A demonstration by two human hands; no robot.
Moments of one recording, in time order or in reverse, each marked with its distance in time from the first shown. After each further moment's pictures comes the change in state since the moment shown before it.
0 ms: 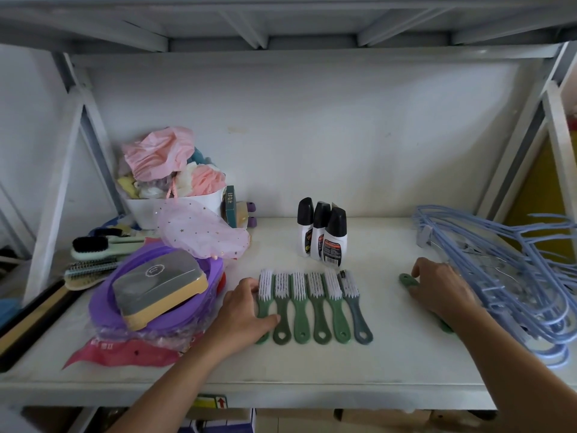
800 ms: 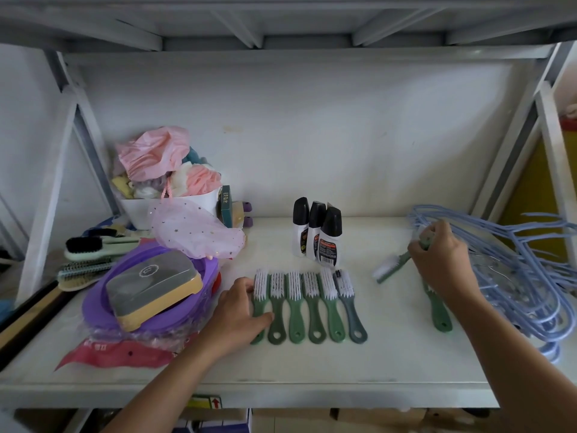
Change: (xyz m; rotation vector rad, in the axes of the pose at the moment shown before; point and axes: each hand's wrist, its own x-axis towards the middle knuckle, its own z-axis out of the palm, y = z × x) left_hand 0.000 0.002 0.001 0.014 0.041 0.025; right_hand -0.003 -0.018 -0.037 0.573 0.364 0.047
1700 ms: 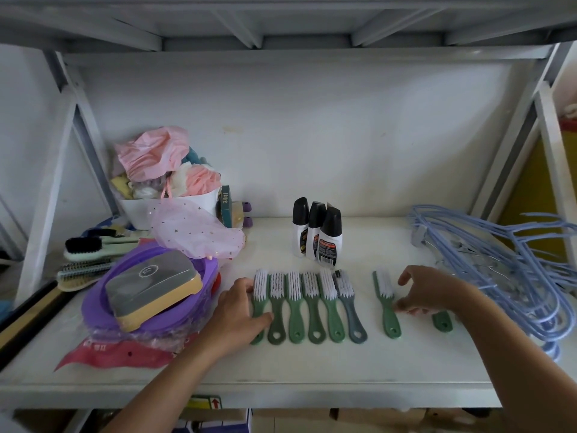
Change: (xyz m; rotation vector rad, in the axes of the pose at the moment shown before) left_hand -0.002 0.004 -0.002 -0.014 0.002 0.020; right_hand 0.001 0.026 0.006 -0.323 -0.828 0.133
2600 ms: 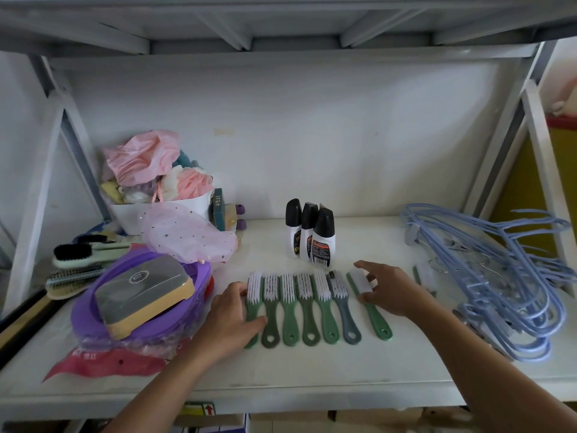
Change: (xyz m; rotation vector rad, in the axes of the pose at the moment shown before) left_hand 0.003 -0.004 0.003 0.012 0.001 -0.023; right_hand 0.008 -0.031 0.036 -0.025 0.209 -0.270
